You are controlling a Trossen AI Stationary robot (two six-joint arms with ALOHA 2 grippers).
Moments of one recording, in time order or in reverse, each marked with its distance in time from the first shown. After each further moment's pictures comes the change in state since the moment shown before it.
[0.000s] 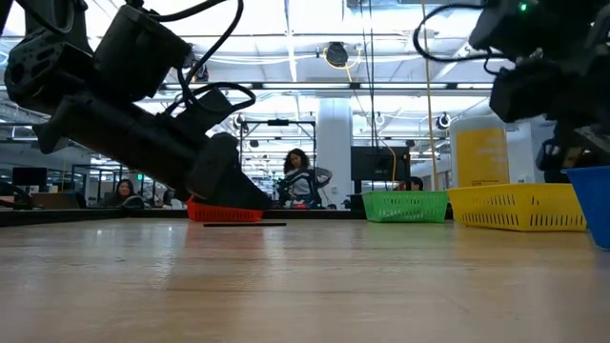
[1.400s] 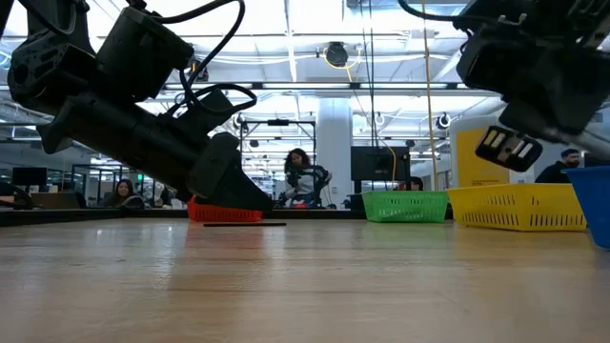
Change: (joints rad) left arm 0.010 0.000 0.000 0.000 0.026 -0.003; right arm -0.001 0.103 -0.018 0.426 -0.063 -0.175
